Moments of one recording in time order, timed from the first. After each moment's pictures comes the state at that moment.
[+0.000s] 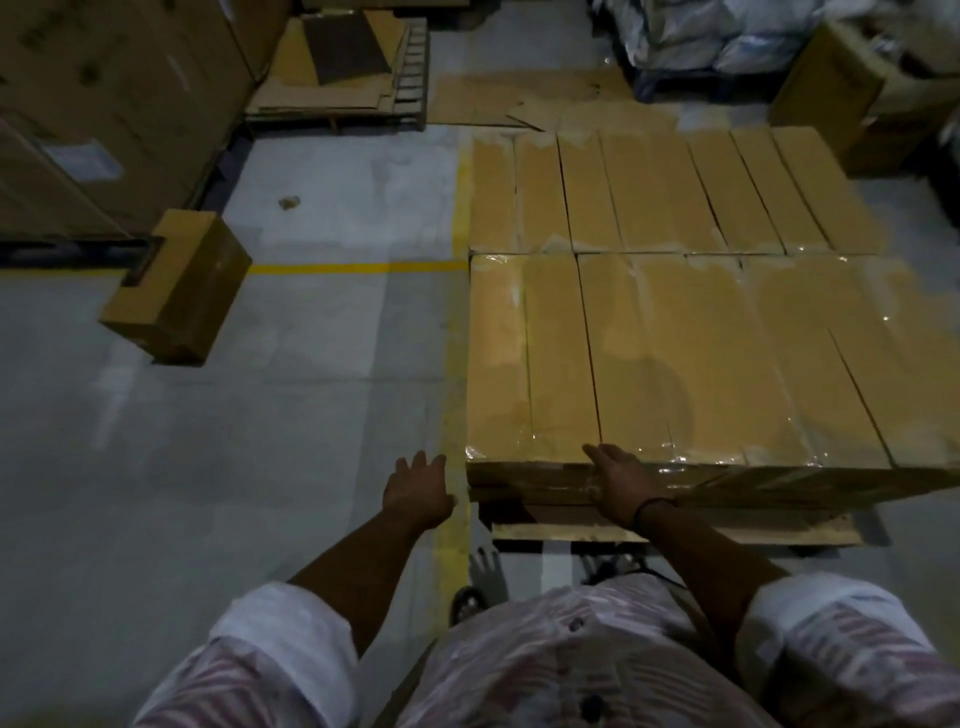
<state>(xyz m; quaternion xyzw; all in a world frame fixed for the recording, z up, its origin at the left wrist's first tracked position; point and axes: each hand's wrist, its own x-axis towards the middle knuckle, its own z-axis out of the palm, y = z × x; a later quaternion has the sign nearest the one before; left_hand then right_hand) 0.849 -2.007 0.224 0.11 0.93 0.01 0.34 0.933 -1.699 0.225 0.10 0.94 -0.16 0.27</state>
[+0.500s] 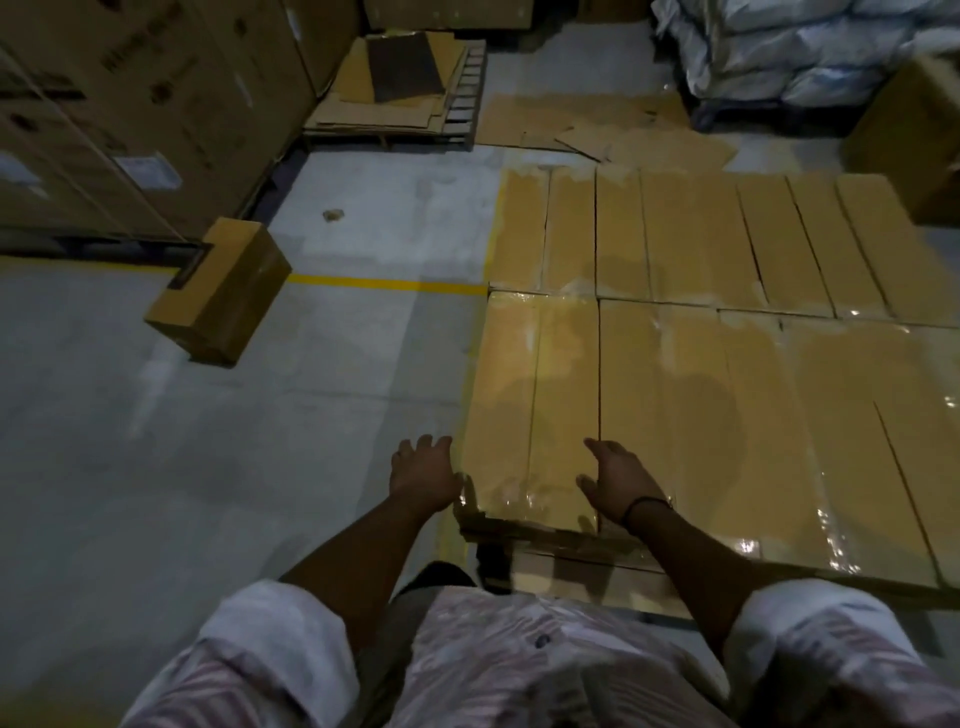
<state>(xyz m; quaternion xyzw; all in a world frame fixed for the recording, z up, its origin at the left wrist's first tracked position) 0.767 -1.935 0.256 0.04 0.96 0.06 0.27 0.824 -1.648 0.245 0.10 0.94 -0.23 0.22</state>
